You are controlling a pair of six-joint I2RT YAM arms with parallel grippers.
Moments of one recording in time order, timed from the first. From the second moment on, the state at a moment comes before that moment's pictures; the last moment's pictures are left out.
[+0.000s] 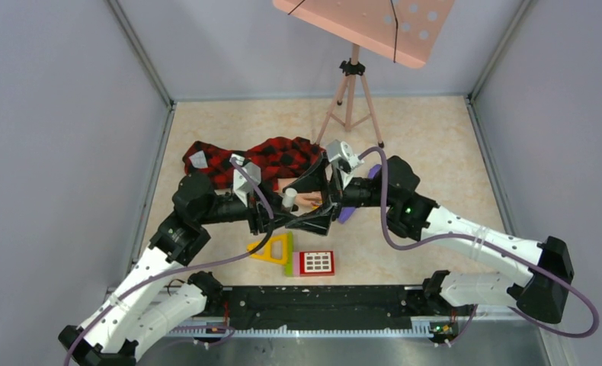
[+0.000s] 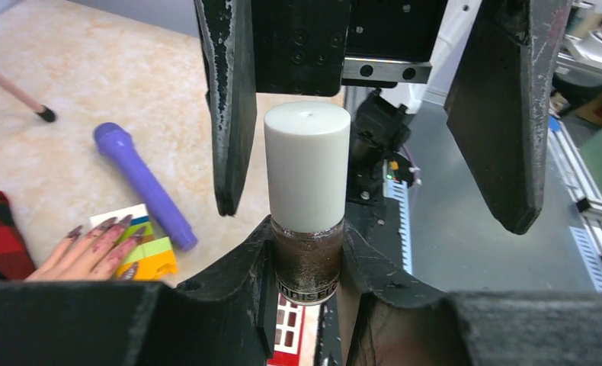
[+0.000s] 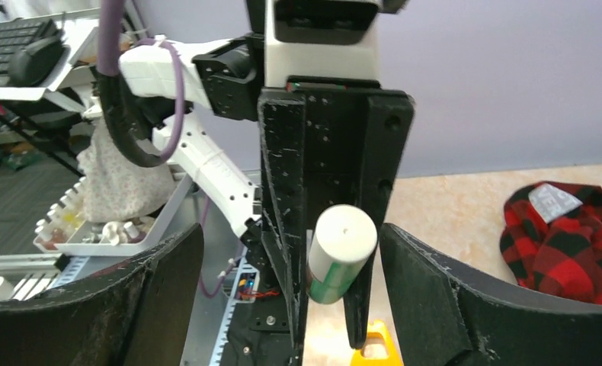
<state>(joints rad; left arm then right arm) -0.58 0.72 0.80 -0.10 0.90 -0.21 0.97 1.15 0.94 0.47 -0.70 0.30</state>
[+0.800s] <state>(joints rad) -0.58 0.69 0.80 -0.21 0.44 -0.13 1.01 1.22 0.96 0.46 -0.17 0.43</state>
